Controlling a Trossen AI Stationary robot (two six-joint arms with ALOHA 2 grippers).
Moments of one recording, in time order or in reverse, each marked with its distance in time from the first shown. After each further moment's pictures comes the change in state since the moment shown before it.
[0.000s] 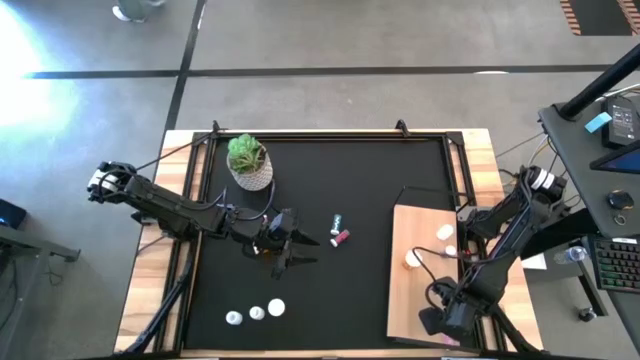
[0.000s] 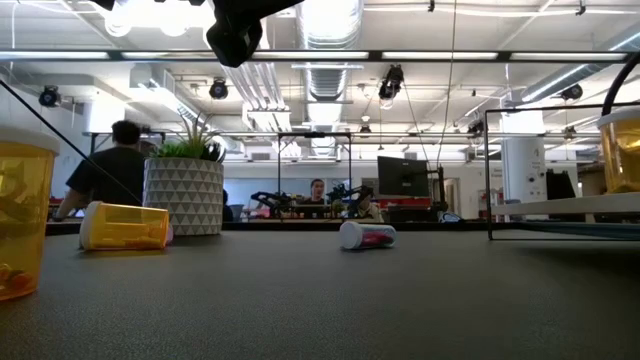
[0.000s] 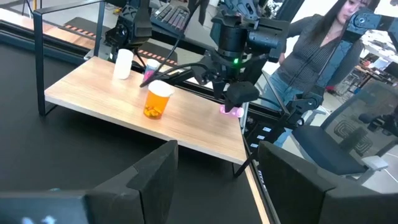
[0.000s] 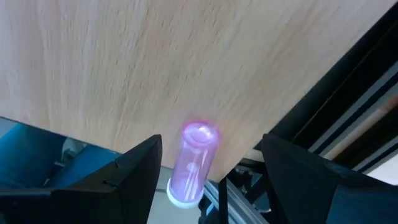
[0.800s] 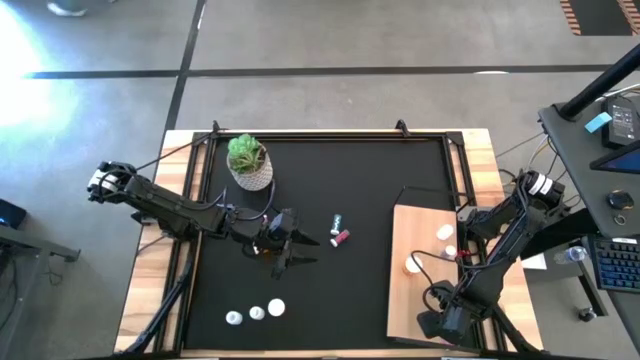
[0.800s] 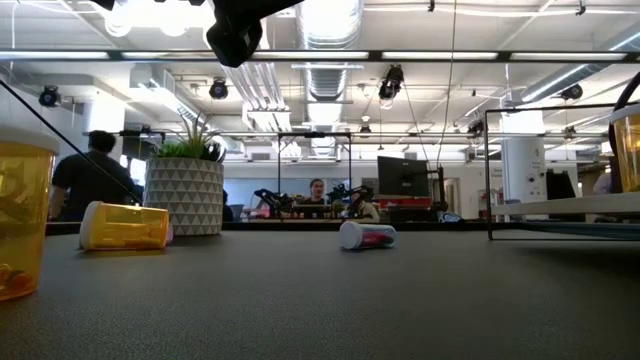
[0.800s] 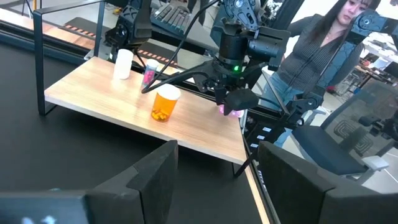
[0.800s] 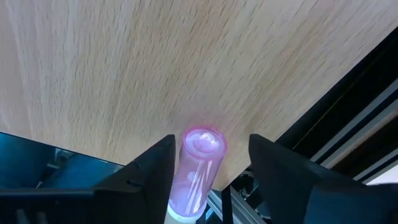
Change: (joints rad) left arm 0.000 0.000 0.000 -0.001 0.000 0.001; right arm 0.000 0.051 0.000 0.039 -0.023 0.003
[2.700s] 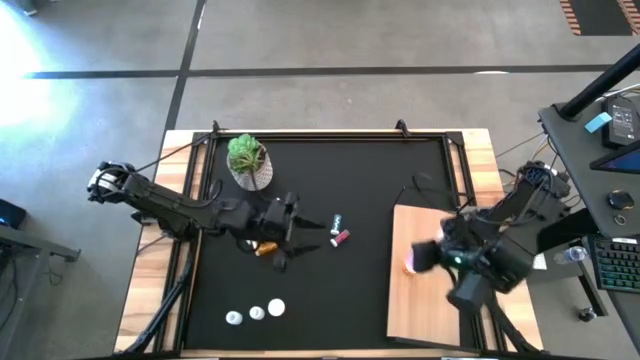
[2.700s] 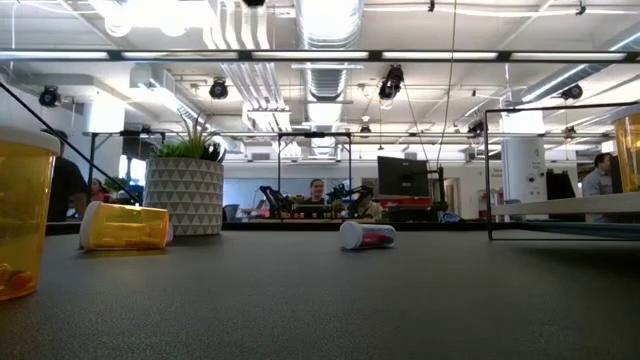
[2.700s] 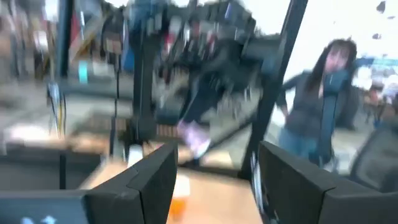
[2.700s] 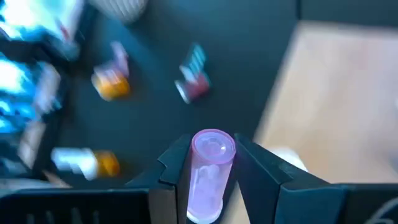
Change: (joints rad) left arm 0.003 0.000 0.080 0.233 -0.100 0.246; right arm -0.155 -0.113 0.552 -0.869 1.008 -0.050
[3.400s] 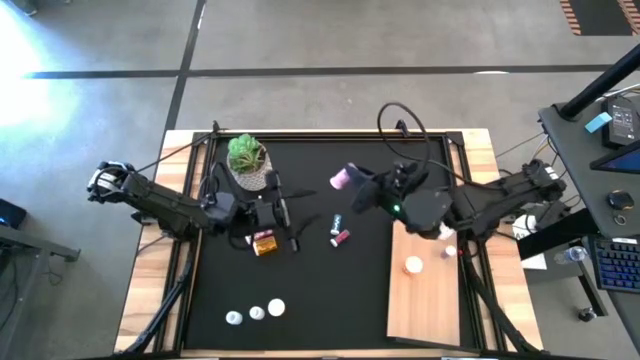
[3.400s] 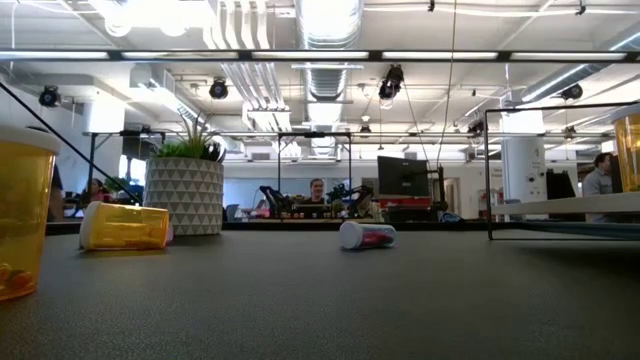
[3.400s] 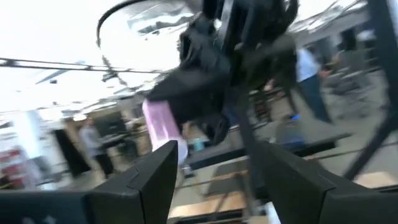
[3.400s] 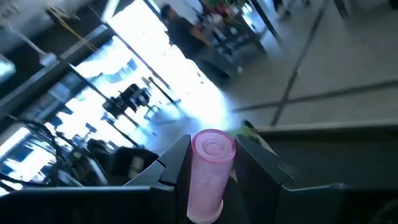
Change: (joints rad) left arm 0.001 0.000 0.029 0.177 -0.310 0.662; right arm -0.500 0.022 0.000 1.350 0.336 -1.386
